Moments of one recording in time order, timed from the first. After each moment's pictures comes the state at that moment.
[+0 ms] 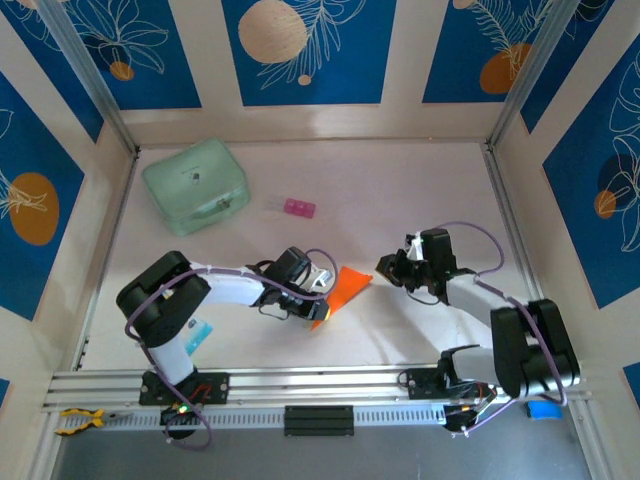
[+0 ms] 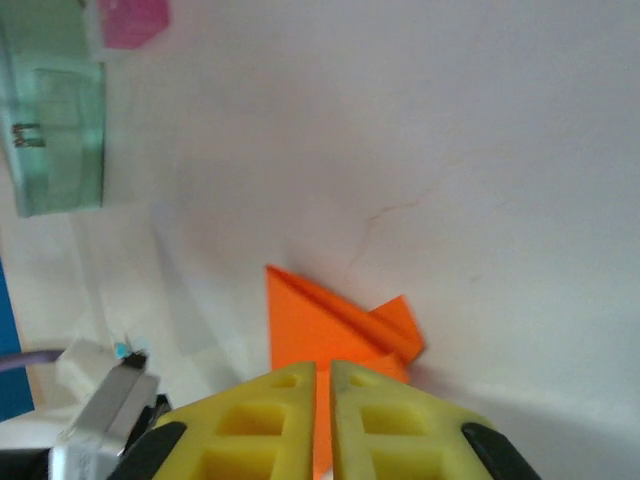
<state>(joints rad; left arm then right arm) -0.83 1.73 0.75 -0.03 0.58 -0.51 0.20 1.25 0.44 -0.01 -0.59 0.85</state>
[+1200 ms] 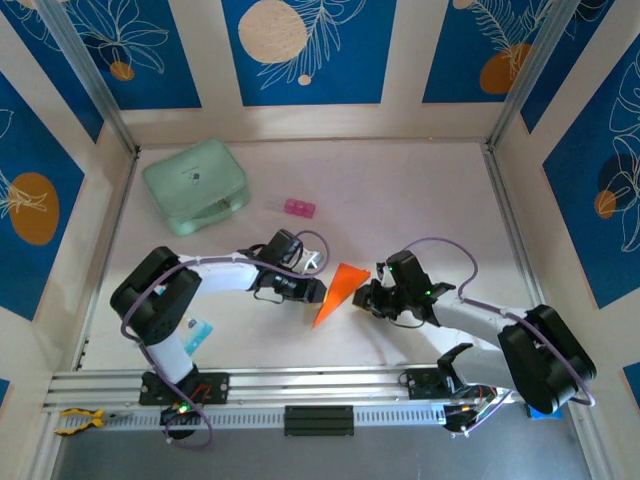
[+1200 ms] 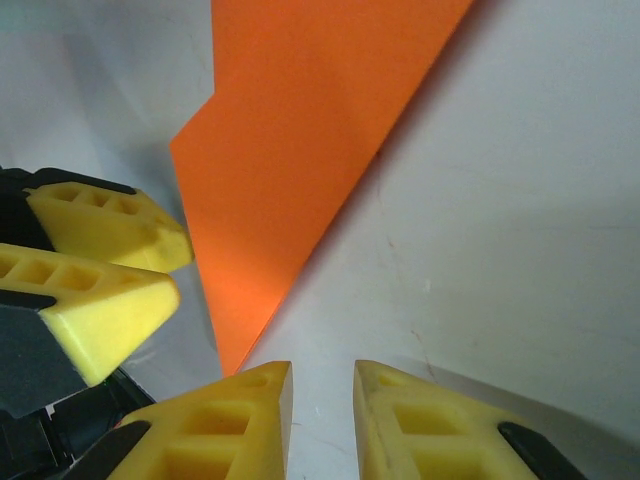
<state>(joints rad) -0.73 1.72 0.84 -0.16 0.60 -0.49 0.54 1.21 0.36 -0.07 -0.49 0.96</state>
